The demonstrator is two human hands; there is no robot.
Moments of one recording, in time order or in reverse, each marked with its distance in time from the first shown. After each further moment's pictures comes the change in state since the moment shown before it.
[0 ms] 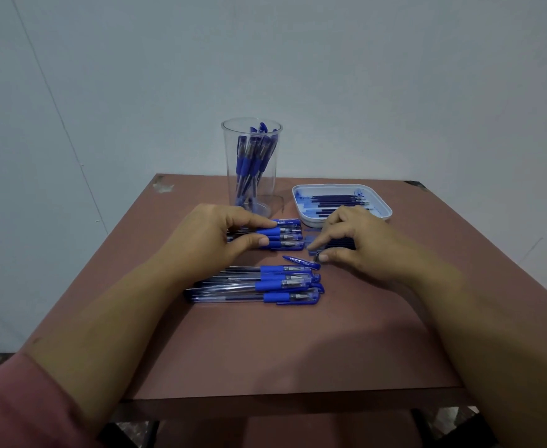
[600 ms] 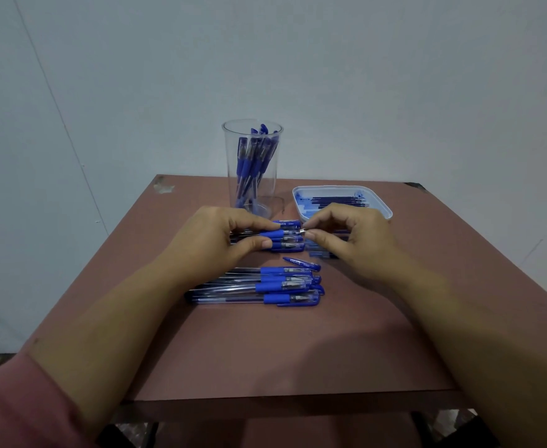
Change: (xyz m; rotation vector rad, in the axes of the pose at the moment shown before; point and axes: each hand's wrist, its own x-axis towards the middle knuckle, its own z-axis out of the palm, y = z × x) left_hand 0.000 0.004 0.001 0.002 -0.020 0.035; right_hand 0.003 -0.020 0.015 0.346 0.356 -0.096
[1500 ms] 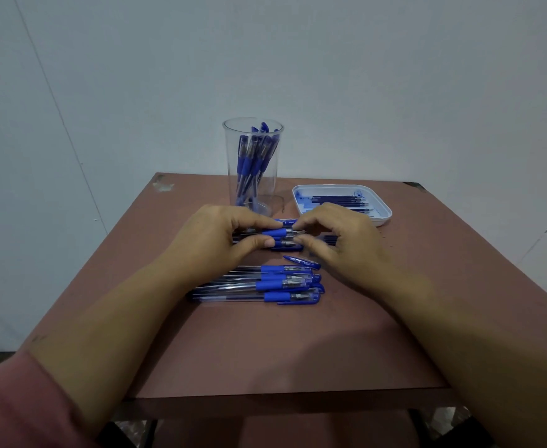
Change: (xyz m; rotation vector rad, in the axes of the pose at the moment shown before) left_hand -0.002 0.001 0.002 0.016 0.054 0.048; right_hand 0.002 0.009 0.015 -0.302 0.069 -0.234
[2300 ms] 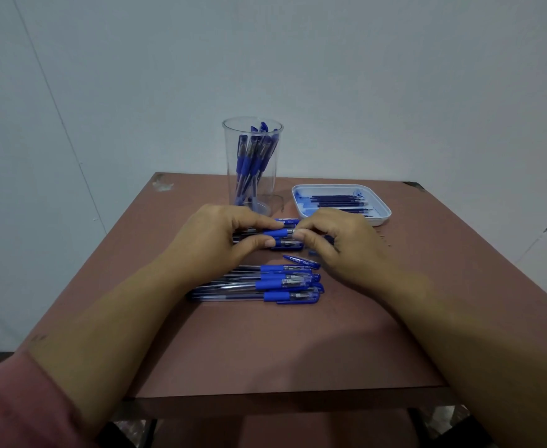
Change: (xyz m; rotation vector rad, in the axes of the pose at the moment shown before) left_hand 0.000 0.002 -0.001 0.009 -0.002 0.015; right_hand 0.001 -0.003 -0.002 0.033 -0.057 0.025
